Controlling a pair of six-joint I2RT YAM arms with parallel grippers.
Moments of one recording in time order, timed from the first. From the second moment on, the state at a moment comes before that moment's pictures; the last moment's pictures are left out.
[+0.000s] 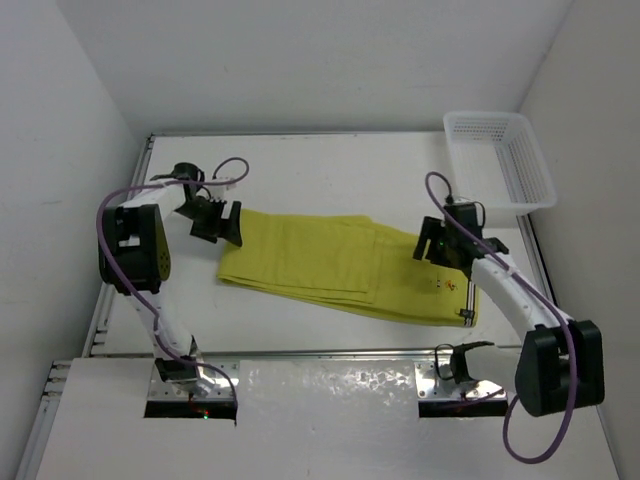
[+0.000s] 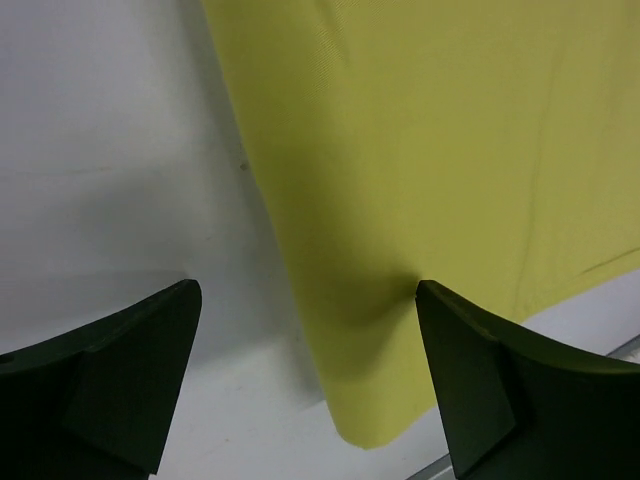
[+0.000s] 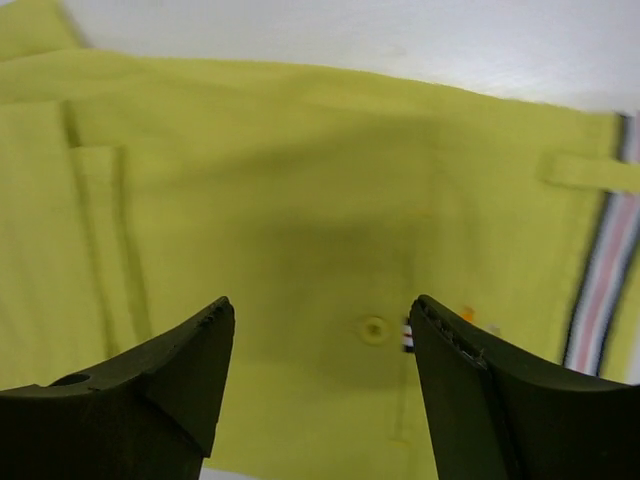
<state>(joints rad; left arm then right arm) 0.10 1.90 1.31 -0.81 0.46 0.31 0.18 1.20 0.68 -0.40 0.05 0.37</state>
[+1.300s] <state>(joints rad) -0.03 1.71 1.85 -1.26 0.53 0.56 0.37 1.64 0.79 -0.27 -0.14 0.45</state>
